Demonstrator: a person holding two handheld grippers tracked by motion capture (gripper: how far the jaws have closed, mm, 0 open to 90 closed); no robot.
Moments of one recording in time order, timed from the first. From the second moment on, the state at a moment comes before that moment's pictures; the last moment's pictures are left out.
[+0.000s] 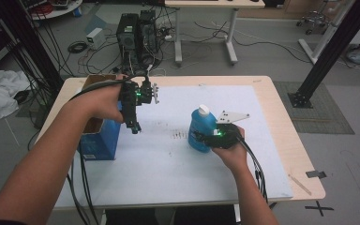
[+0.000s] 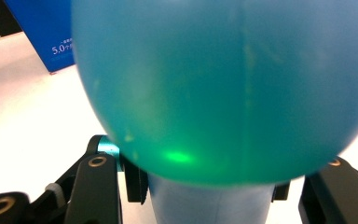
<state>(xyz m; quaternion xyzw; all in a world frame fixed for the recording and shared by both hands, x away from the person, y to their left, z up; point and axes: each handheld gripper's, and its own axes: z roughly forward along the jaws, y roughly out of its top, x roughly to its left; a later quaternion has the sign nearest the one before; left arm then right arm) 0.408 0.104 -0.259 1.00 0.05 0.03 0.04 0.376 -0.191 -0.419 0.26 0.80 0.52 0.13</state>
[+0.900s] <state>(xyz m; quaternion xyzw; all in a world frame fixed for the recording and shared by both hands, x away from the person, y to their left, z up) 0.400 0.087 -0.250 1.00 0.02 0.02 0.05 0.354 -0.181 -0.386 0.19 0.81 0.55 0.12</state>
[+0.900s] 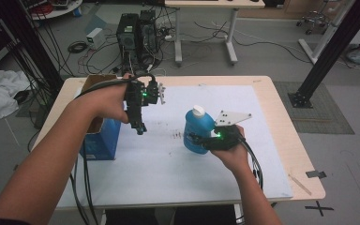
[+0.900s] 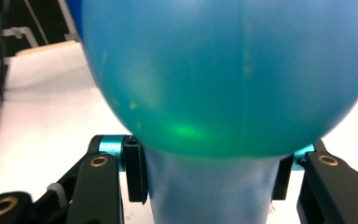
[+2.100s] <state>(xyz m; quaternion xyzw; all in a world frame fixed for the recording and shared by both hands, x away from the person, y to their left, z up) 0.379 0.058 -0.249 1.00 -0.03 0.02 0.06 0.341 -0.140 -0.387 0.13 0.83 0.54 0.07</state>
